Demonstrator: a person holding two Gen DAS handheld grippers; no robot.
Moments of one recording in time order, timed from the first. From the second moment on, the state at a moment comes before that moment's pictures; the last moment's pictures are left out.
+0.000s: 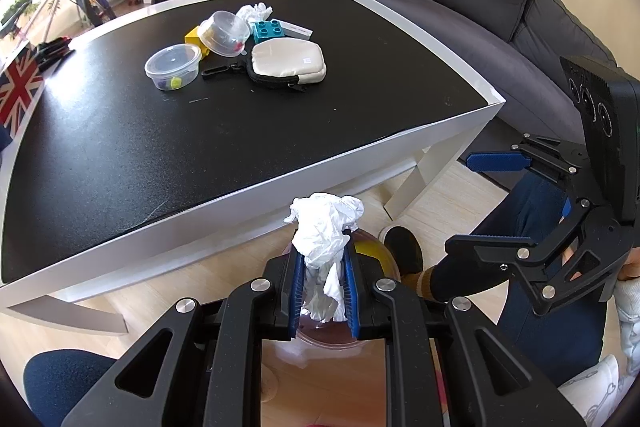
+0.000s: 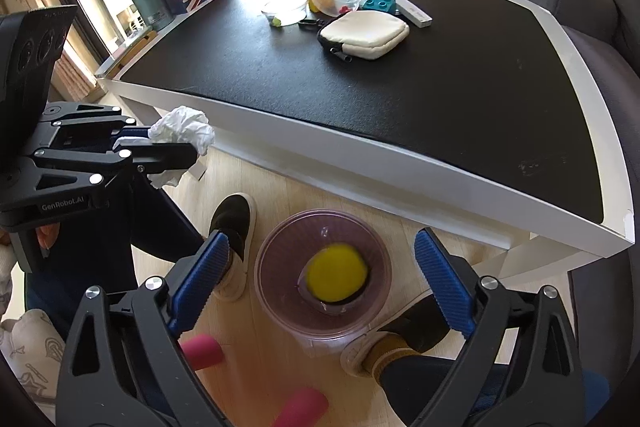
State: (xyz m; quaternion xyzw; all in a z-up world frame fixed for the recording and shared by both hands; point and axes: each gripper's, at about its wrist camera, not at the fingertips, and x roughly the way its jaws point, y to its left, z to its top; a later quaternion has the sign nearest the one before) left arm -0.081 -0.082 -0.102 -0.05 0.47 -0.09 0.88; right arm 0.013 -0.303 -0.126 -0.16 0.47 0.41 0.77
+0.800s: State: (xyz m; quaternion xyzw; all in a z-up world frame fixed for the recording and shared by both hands) left arm -0.071 -0.099 -0.110 -0.06 0.48 -0.11 0.87; right arm 0.020 -0.327 -0.117 -0.14 0.46 0.39 0.78
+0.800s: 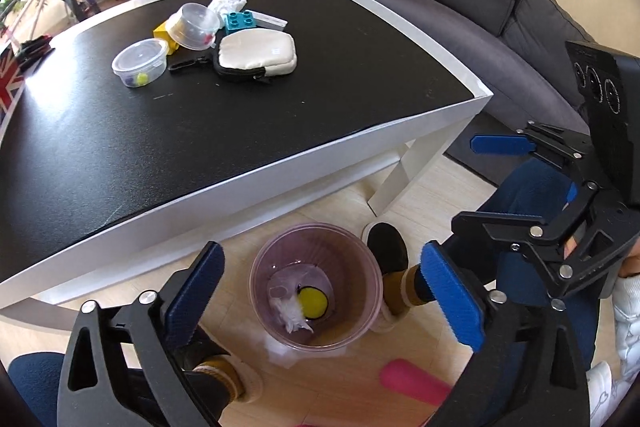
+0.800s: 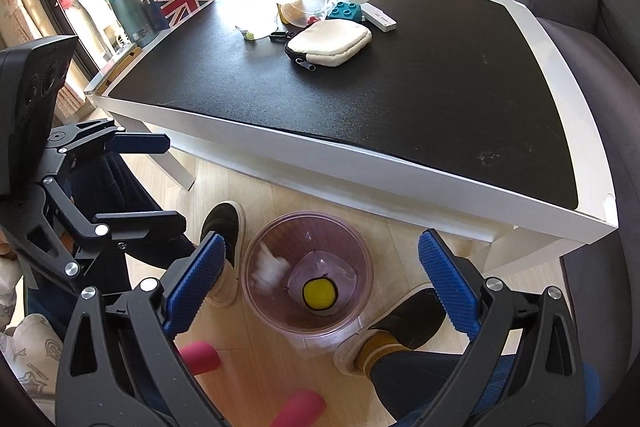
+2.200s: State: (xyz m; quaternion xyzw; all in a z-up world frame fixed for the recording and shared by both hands) left arm -0.045 -0.029 -0.024 -0.06 0.42 -0.04 0.91; right arm 0.074 -0.283 -0.036 -0.13 0.42 0.40 0.81
